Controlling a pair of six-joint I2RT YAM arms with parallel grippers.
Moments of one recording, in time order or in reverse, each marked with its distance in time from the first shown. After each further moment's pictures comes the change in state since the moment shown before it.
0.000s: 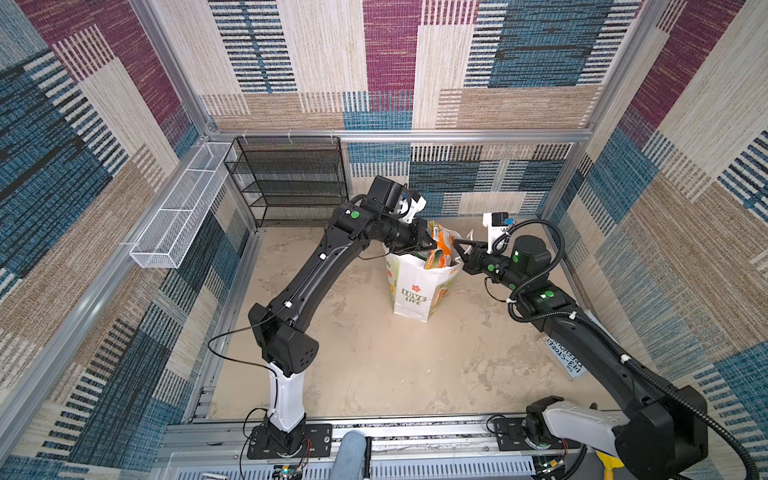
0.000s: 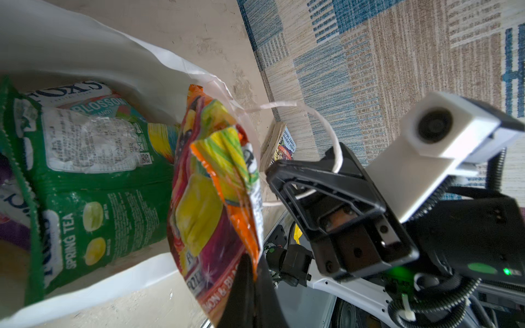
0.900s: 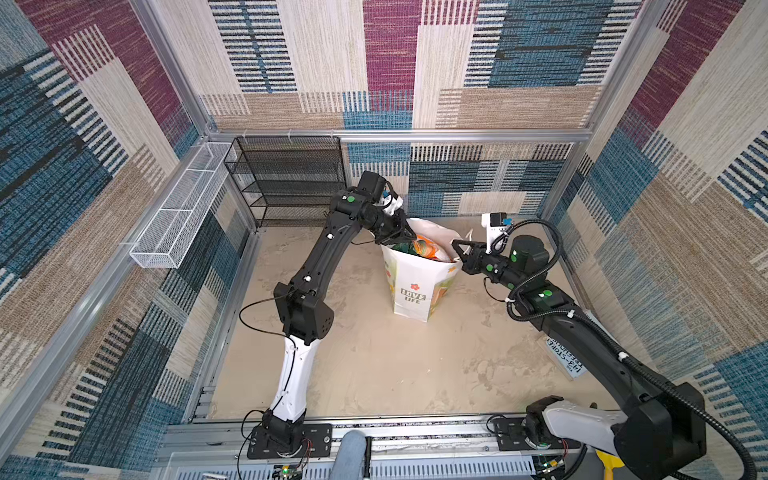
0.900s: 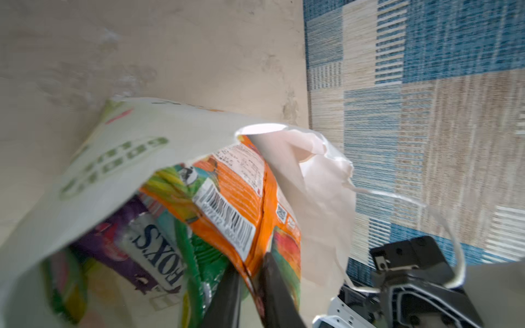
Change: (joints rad) left arm 0.156 0.294 0.318 -0.209 -0.006 0.034; right arm 0.000 0.014 0.000 0.000 0.000 0.000
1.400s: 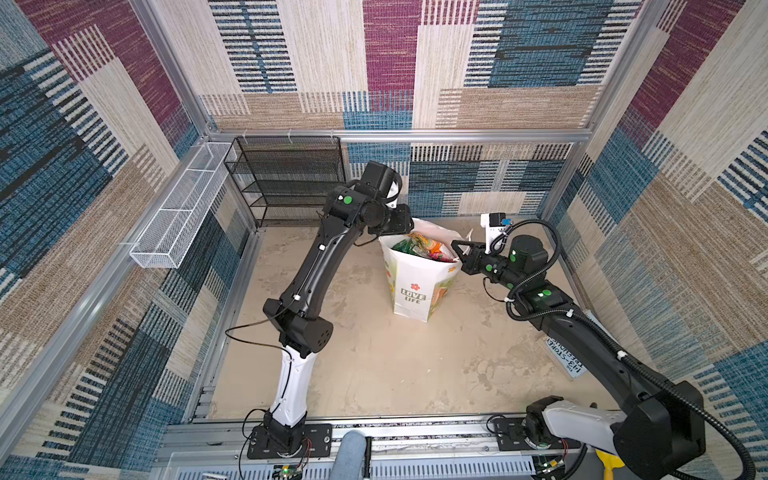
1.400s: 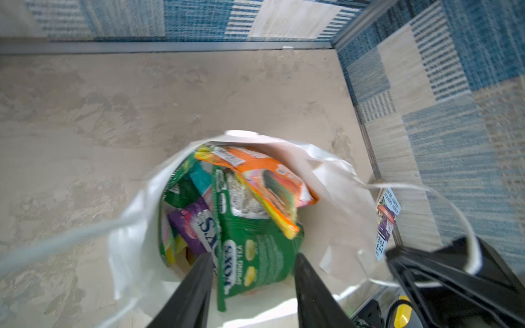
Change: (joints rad) left arm -0.141 -0.117 0.106 -0.067 -0.421 0.128; right arm 0.000 0.007 0.000 0.000 -0.003 0.000
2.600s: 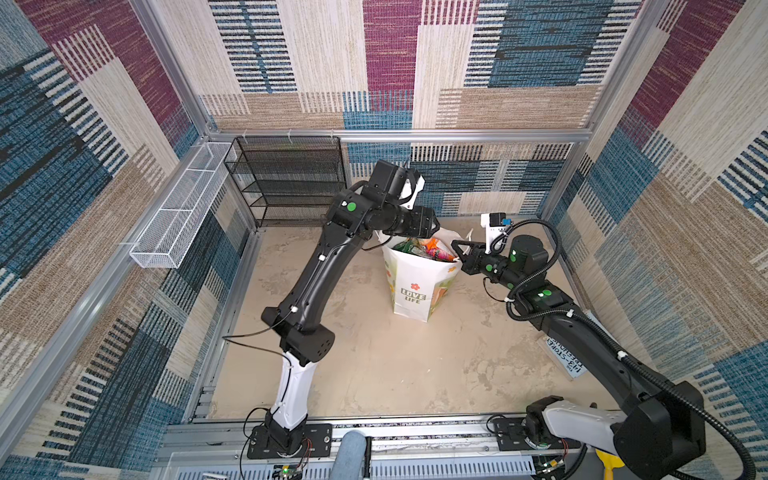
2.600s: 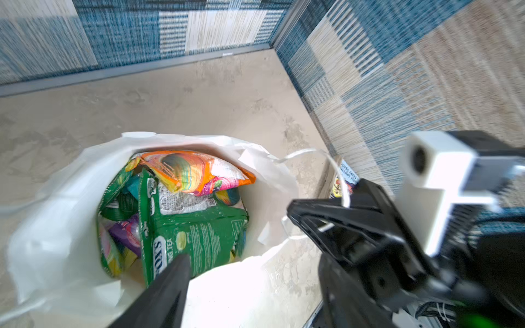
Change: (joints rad) left arm -0.057 -0.114 -0.040 0.051 0.042 0.024; right arm 0.000 -0.003 0.000 0.000 0.001 0.000
